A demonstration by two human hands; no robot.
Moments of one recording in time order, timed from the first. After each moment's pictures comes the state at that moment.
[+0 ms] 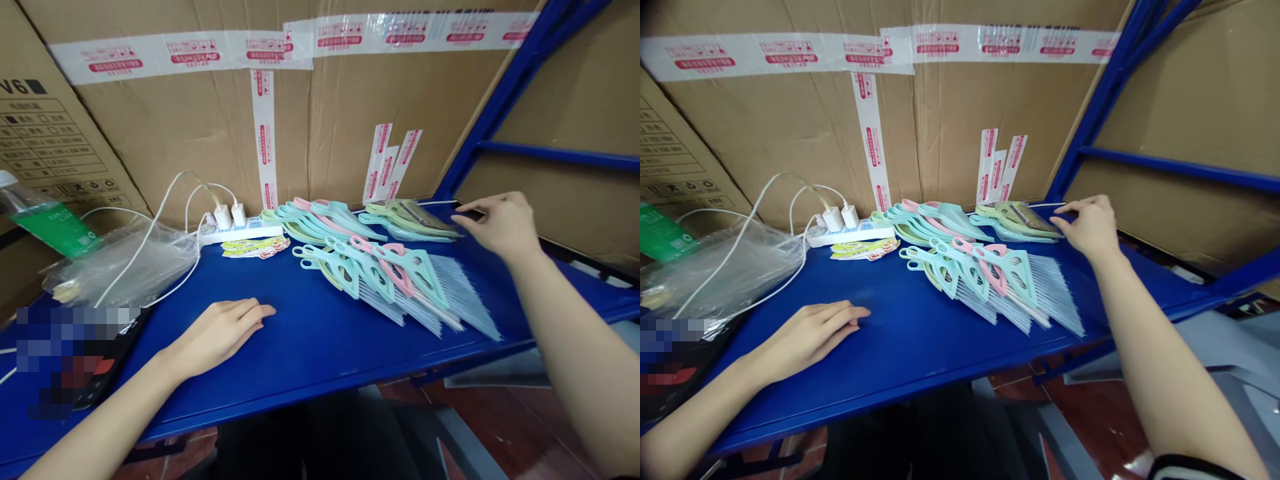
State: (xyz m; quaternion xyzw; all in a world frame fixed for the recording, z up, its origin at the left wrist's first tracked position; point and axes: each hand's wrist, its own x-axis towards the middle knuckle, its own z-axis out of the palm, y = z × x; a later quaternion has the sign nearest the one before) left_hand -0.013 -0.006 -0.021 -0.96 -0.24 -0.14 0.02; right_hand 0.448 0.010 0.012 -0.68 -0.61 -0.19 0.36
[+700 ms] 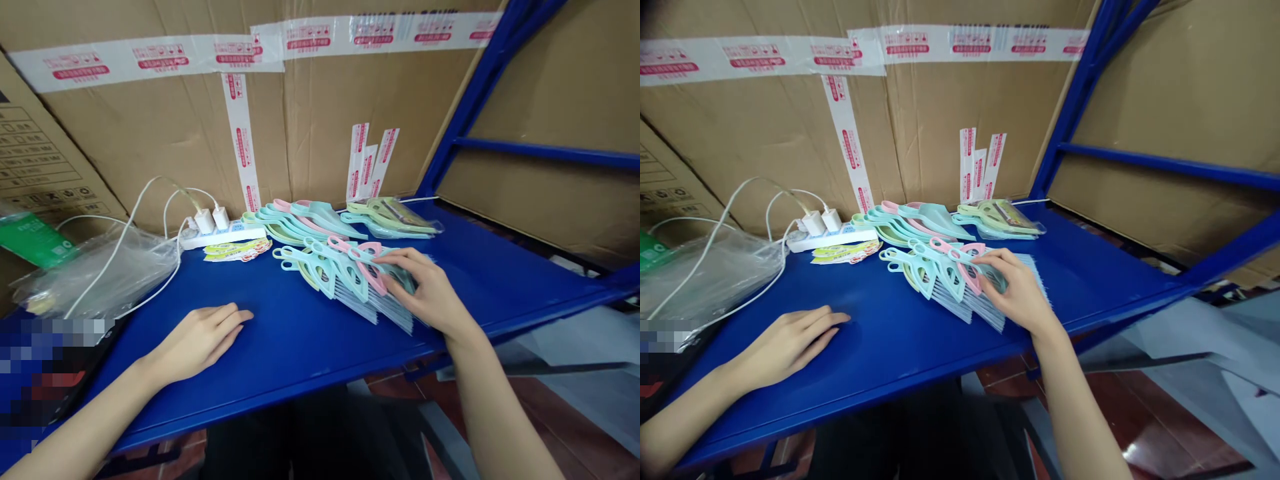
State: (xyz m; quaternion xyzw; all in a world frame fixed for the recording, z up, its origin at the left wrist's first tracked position) left_hand -0.003 -0.006 -0.023 -0.96 -0.23 -0.13 0.07; right_hand 0.367 -0.050 -0.038 -0.54 -0.73 -0.06 0.41
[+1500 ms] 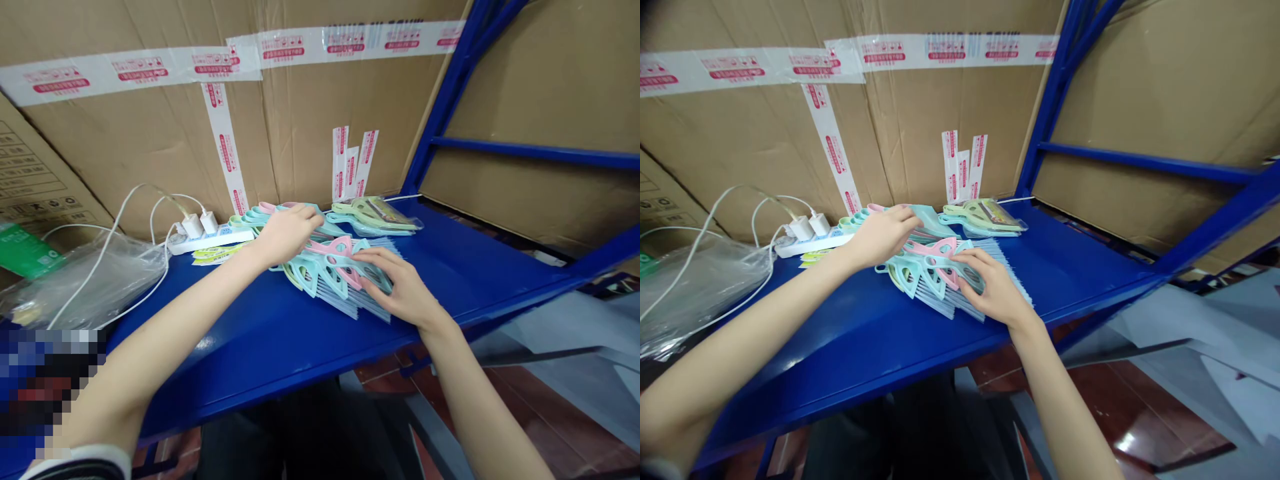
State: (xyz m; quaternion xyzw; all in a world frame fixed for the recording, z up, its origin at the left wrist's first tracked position) left_hand 0.175 0.063 0.049 -0.94 -0.24 -0.06 0.24; right_hand 0.371 -0.050 -0.041 -0.47 -0.77 -0.08 0.43
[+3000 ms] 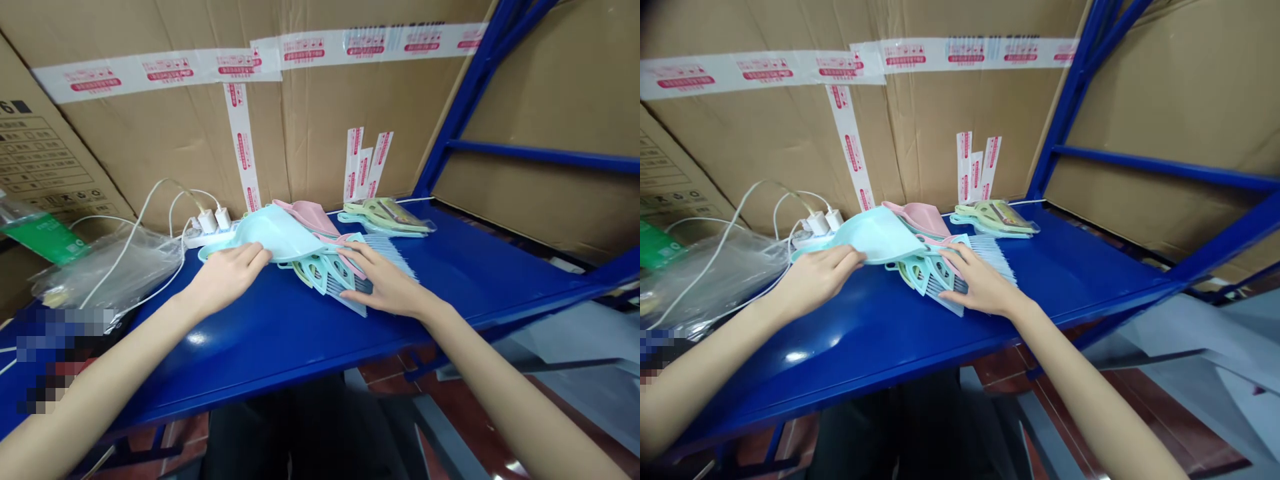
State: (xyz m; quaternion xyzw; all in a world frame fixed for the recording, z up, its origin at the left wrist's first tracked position) left_hand 0.056 0.022 0.028 -0.88 -0.18 -0.17 0.40; right_hand 0.355 -0.032 -0.033 -0.45 -0.86 -0.03 0.26
